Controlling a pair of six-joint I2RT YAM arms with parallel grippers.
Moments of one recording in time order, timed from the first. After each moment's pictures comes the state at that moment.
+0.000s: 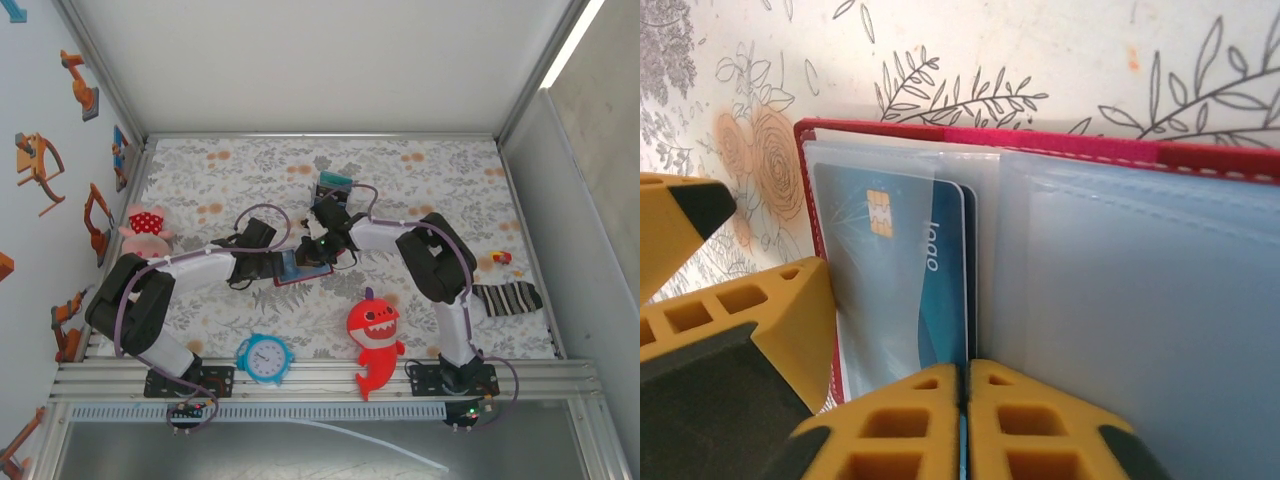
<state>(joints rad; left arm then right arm) -0.62 1.57 0.77 -0.40 -0.22 -0.64 0.72 2.07 1.29 -0.27 -0.60 0.61</state>
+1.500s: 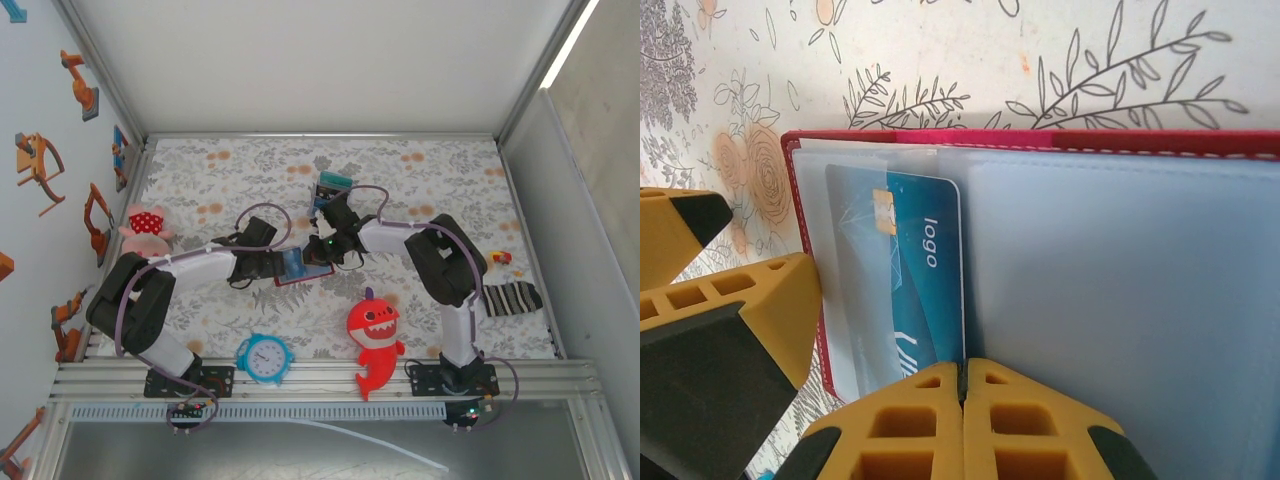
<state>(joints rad) -0.62 1.58 0.78 -0.42 -0.22 -0.63 0.69 2.01 1.21 -0.24 -0.56 0.63</state>
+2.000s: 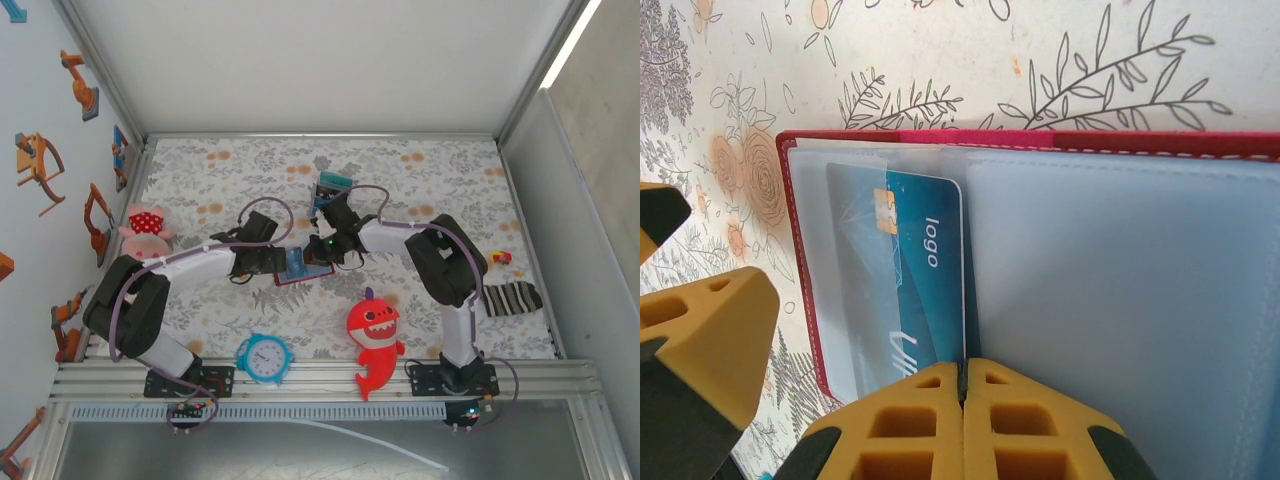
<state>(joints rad) -0.63 1.55 0.84 -0.47 -0.22 -0.58 0.69 2.01 1.21 -0.24 -0.56 0.64</state>
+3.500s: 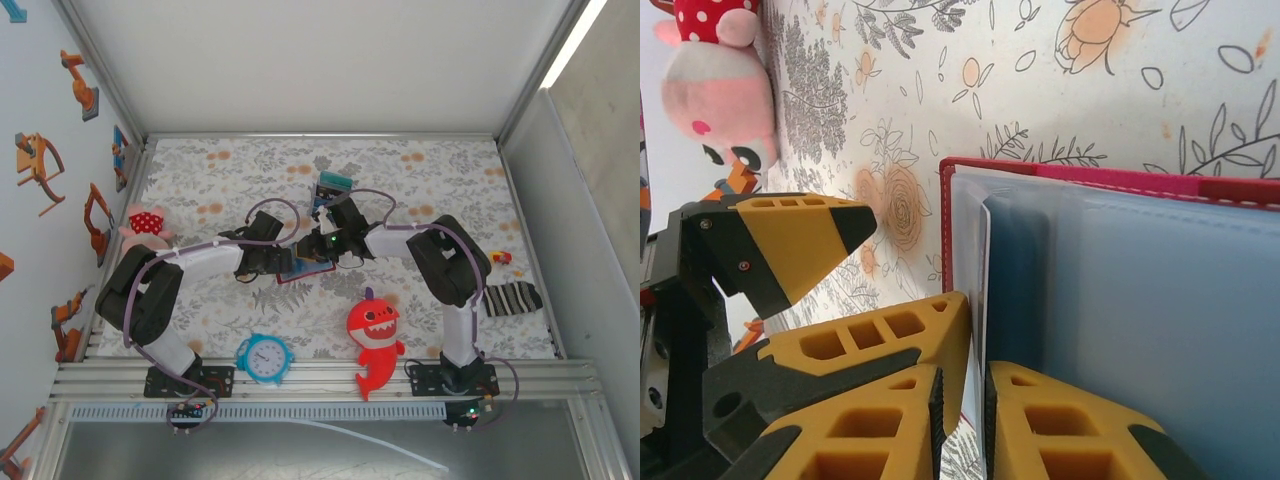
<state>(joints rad) -0.64 1.64 0.86 -0.43 -0.18 -0.56 0.66 2.00 1.11 0.09 -0.72 0.79</state>
